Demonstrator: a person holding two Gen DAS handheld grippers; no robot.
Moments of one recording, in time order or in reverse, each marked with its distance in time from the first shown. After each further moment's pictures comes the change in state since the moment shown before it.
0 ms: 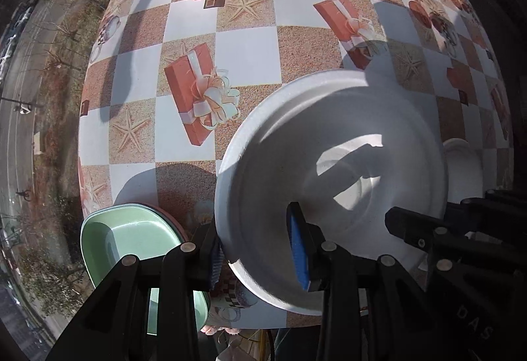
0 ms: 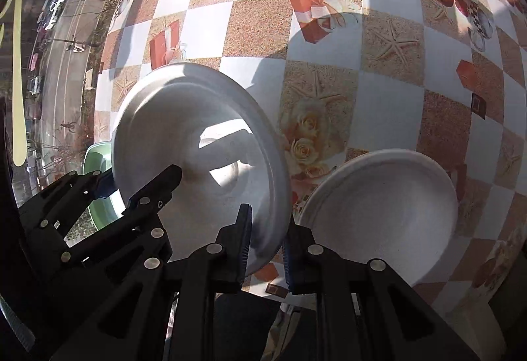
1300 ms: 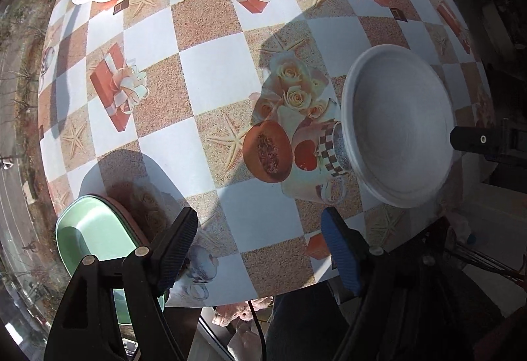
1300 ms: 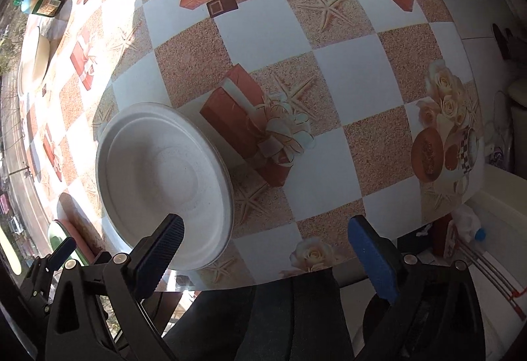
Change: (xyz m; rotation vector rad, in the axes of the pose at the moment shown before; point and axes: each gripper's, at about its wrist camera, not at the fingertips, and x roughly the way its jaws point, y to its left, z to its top) left arm 0.026 -0.037 -0.036 0.238 0.074 -0.059; right arm -0.015 -0.149 -0.070 0.546 -0.049 -0.095
